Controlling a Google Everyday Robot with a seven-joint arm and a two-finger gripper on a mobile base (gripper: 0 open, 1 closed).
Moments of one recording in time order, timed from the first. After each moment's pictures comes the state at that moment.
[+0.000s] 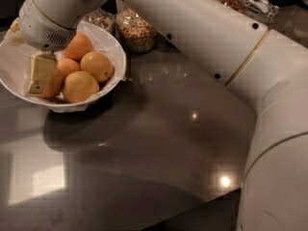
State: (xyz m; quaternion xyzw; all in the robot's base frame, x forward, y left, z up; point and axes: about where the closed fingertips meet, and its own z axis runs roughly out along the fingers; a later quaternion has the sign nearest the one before) arm 0.509 0.268 0.967 -0.83 0.40 0.21 0.33
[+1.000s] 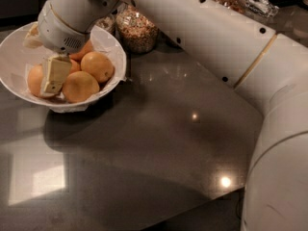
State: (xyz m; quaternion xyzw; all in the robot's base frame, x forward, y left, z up) arm 0.528 0.247 0.949 -0.82 0.42 0.20 0.33
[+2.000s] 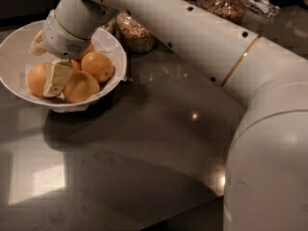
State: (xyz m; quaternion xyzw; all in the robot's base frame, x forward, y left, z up) arm 0.551 0.251 0.924 -0.82 0.43 0.20 0.32
